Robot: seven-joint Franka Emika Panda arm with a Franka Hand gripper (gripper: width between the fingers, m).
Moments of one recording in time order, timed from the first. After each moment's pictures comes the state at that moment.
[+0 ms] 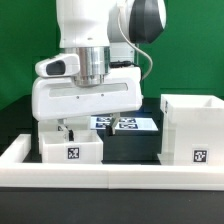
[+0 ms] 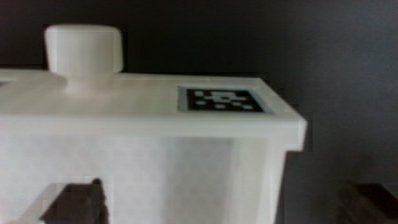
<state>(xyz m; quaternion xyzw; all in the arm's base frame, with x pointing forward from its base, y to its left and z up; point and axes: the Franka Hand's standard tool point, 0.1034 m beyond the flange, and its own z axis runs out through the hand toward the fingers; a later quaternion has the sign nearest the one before) 0.529 -0.088 0.032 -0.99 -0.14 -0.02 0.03</state>
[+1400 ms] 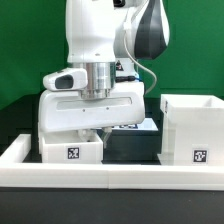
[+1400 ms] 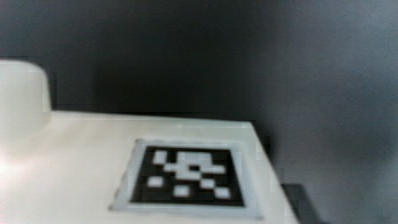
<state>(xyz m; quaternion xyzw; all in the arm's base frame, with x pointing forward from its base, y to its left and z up) 0.521 -0.079 0.005 -0.99 -0.15 -0.03 0.01</state>
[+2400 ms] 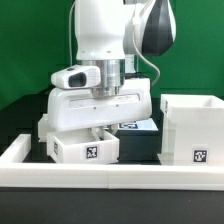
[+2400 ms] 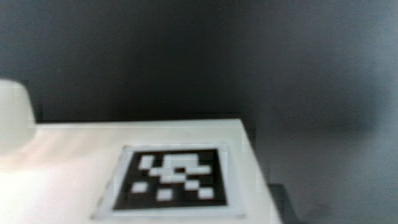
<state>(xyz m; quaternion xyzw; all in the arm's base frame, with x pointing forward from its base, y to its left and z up) 0.522 -0.061 0.015 -0.98 -0.21 -0.01 0.02</state>
